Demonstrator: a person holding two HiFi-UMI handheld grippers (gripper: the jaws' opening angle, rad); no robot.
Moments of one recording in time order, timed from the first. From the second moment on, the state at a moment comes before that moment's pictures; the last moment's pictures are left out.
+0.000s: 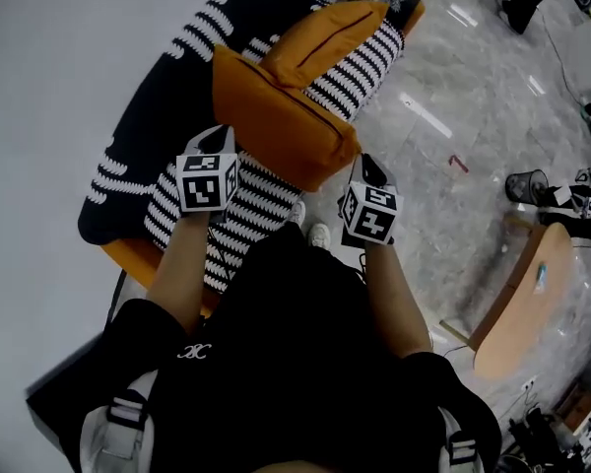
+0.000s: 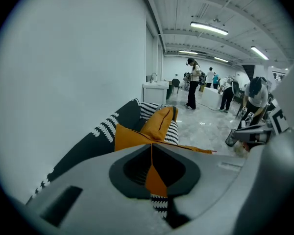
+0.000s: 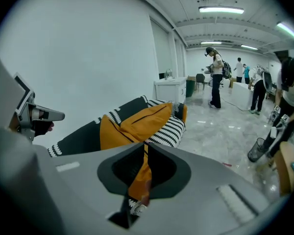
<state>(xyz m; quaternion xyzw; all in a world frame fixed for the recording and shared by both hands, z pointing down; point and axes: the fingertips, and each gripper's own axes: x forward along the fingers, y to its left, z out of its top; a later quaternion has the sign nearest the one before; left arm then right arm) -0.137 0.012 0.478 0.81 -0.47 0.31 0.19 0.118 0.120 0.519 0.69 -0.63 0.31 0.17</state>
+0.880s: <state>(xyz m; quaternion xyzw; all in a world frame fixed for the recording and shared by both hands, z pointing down) -0.178 -0.230 0.663 0.80 -0.37 0.43 0.19 0.125 0.071 0.693 0.71 -0.49 0.42 0.27</state>
